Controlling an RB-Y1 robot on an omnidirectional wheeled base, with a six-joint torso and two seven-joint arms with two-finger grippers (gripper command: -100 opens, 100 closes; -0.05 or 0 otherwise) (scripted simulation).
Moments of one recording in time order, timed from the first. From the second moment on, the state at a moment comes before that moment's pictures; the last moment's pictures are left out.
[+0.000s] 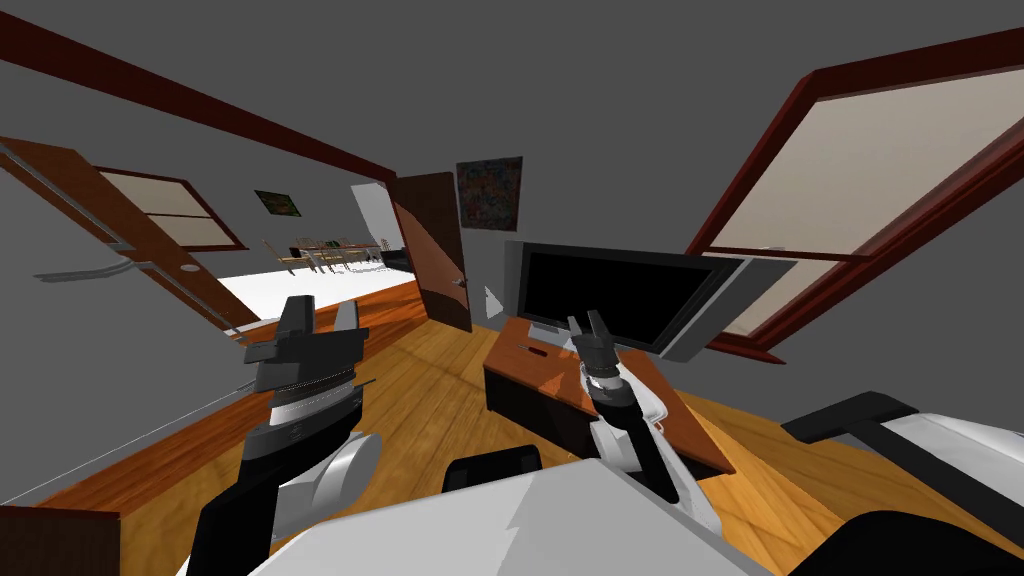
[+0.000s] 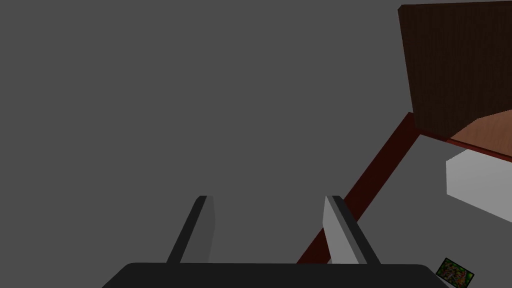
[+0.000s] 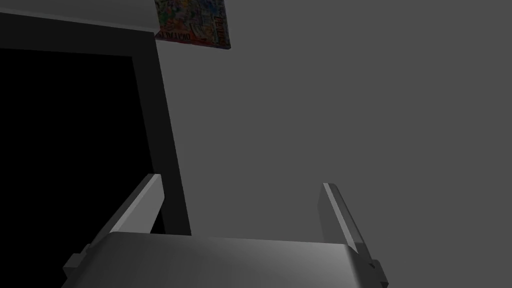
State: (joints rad) left arm 0.46 -0.05 0.02 -2.38 0.04 -0.56 -0.02; right arm 0.53 -0.20 -0.01 -2.23 0.06 -0.64 -0.17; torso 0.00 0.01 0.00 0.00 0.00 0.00
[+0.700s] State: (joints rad) left arm 0.46 -0.05 0.02 -2.38 0.04 -0.56 -0.02; right arm 0.55 -0.38 0.03 -2.07 0.11 -0.61 -0.15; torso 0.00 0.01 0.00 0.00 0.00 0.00
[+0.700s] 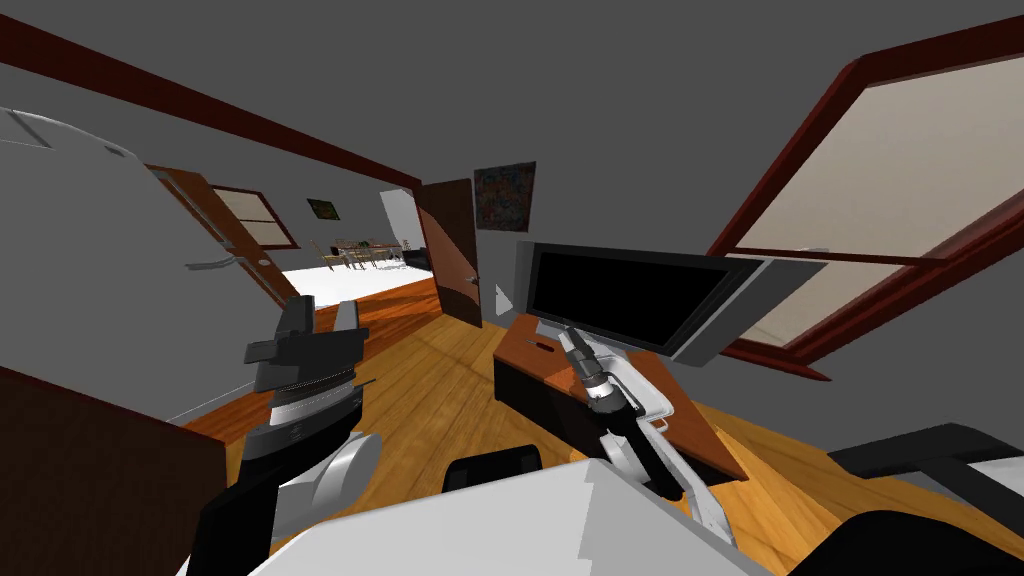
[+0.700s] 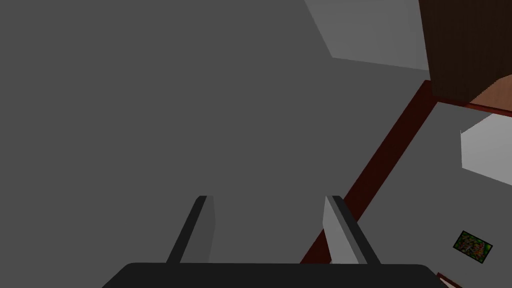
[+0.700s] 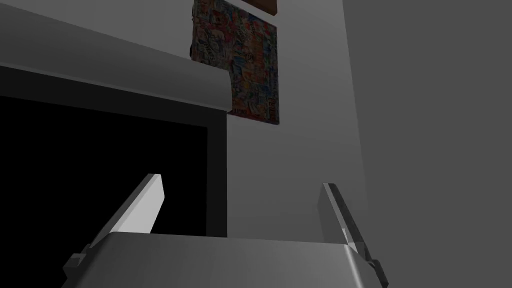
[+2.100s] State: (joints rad) left arm 0.46 -0.05 0.02 -2.38 0.04 -0.56 -0.02; right arm 0.57 -0.62 0.16 -1.73 0.23 -0.57 -0.09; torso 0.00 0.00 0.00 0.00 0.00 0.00
